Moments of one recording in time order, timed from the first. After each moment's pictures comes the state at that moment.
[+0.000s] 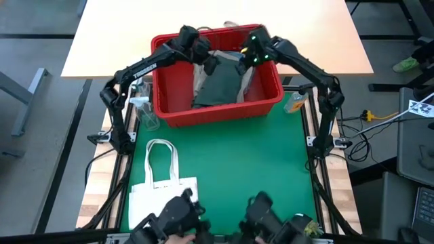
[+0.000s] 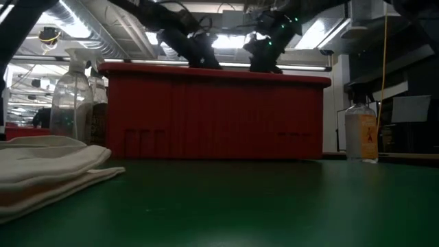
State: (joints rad) left arm 0.80 1.87 1.76 -0.45 0.36 -0.04; right arm -0.75 1.92 1.96 -0.86 -0.19 0.02
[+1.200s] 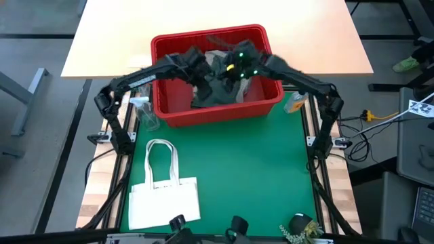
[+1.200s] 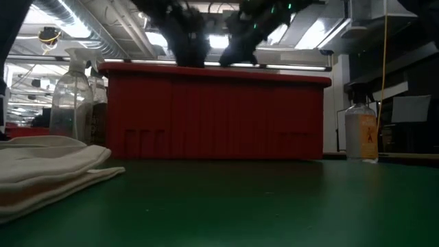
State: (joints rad) left arm 0.64 1.76 1.65 -0.82 0.13 0.08; right arm -0.54 1.87 1.86 -0.65 -0.25 0.00
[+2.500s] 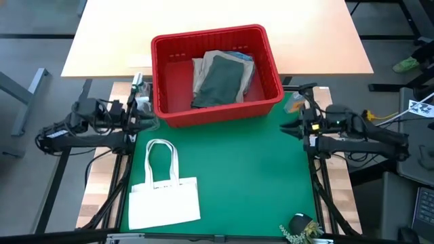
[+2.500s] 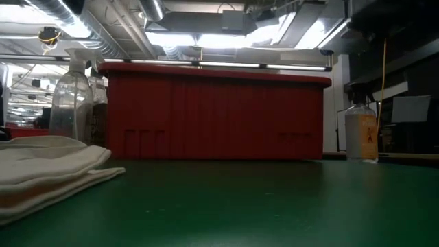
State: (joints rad) left arm 0.16 0.28 0.70 -0.44 0.11 -0.13; right arm -0.16 0.41 0.65 -0.52 -0.14 0.20
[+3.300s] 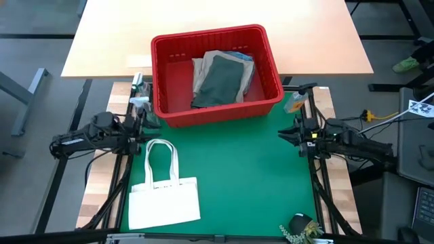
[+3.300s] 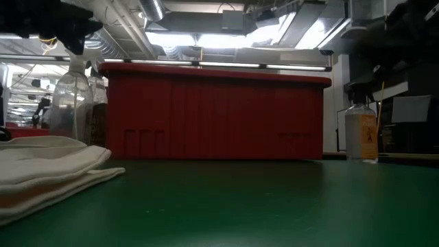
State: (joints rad) left arm 0.16 0.00 0.29 -0.29 0.11 -0.05; right arm -0.16 0.02 0.21 -0.22 -0.16 0.25
